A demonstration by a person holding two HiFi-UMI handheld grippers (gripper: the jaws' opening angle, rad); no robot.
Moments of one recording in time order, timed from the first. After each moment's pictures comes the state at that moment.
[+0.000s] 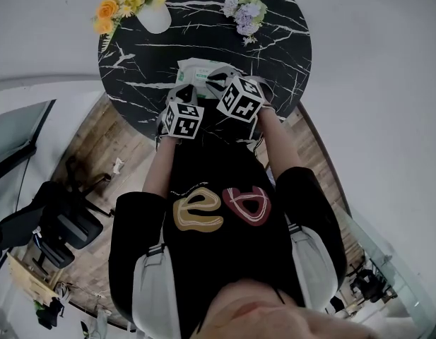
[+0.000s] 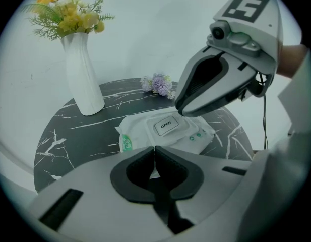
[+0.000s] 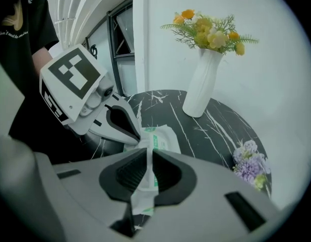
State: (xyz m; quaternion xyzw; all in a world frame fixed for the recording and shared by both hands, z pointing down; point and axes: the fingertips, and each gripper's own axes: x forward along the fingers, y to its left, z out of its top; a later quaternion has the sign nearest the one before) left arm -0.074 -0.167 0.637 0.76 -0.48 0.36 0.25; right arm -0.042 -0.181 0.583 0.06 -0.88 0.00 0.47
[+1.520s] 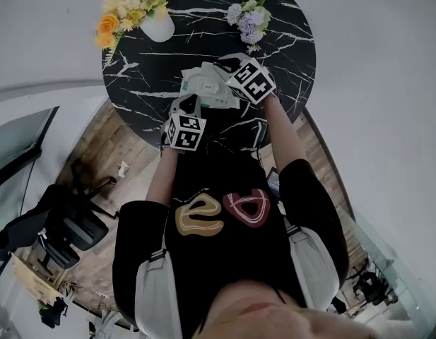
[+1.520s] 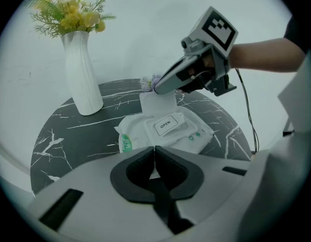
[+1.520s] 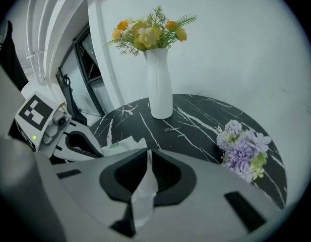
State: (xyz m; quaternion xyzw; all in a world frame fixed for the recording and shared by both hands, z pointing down) left arm -0.074 -0.169 0.637 0.77 -0.47 0.34 0.26; right arm -0.033 -0.270 0.586 0.17 -0.90 0.13 0.39
